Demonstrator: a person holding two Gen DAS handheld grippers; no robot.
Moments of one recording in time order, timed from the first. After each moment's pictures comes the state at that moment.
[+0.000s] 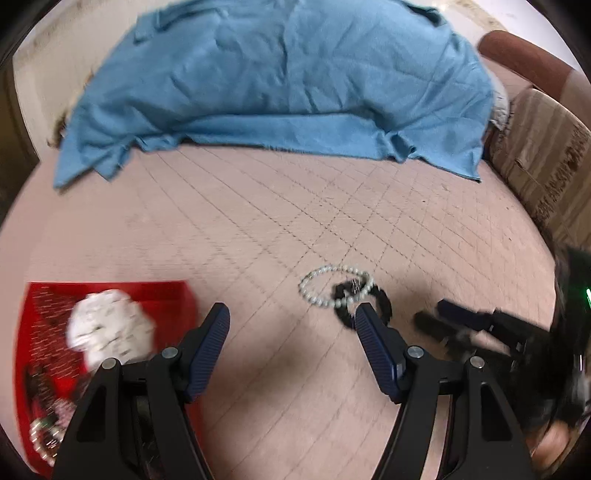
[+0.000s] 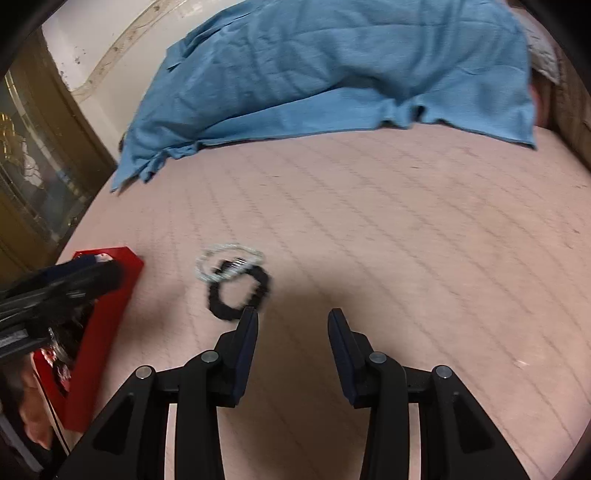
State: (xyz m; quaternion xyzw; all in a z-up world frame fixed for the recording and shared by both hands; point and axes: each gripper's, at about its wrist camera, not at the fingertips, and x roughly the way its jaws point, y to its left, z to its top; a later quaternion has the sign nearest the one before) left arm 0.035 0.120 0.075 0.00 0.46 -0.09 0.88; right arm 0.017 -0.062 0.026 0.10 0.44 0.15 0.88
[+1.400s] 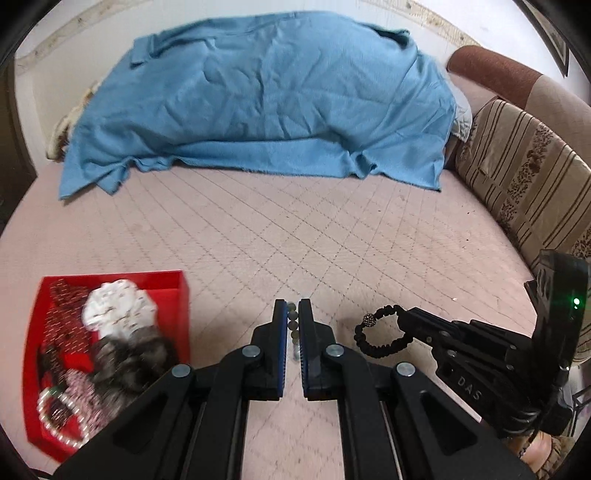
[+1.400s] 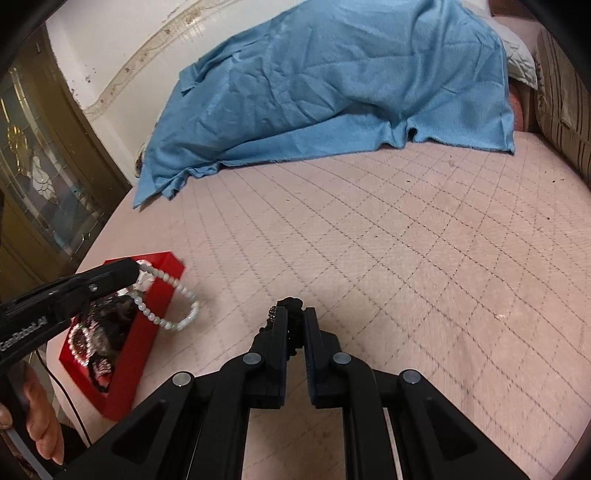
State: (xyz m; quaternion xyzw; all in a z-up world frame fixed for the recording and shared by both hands) left arm -0.039 0.119 0.124 0.00 0.41 -0.12 0.90; right arm -0.042 -0.061 0.067 0.12 0.40 0.14 0.90
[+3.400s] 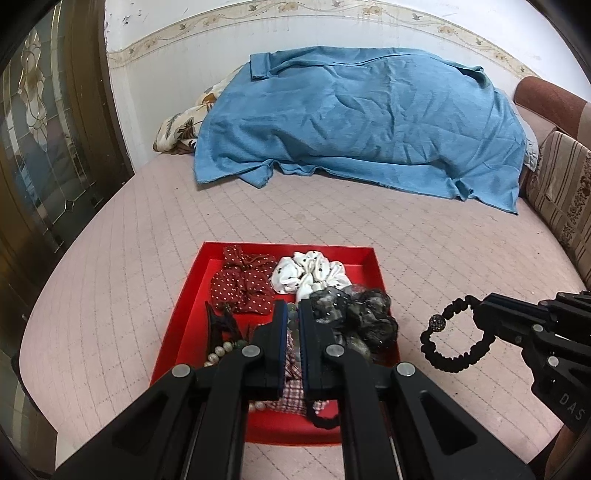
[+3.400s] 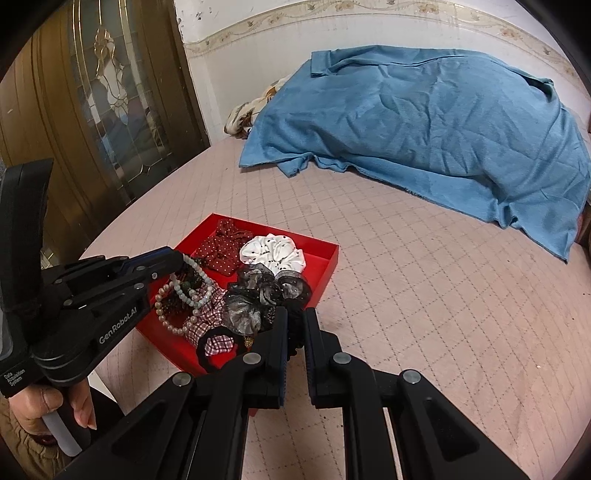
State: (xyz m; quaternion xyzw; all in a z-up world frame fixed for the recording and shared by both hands) left arm -0.107 0.279 0.135 0.01 0.37 0.02 0.93; right arm -0.100 0.114 0.135 -0.02 0.38 0.24 0.89
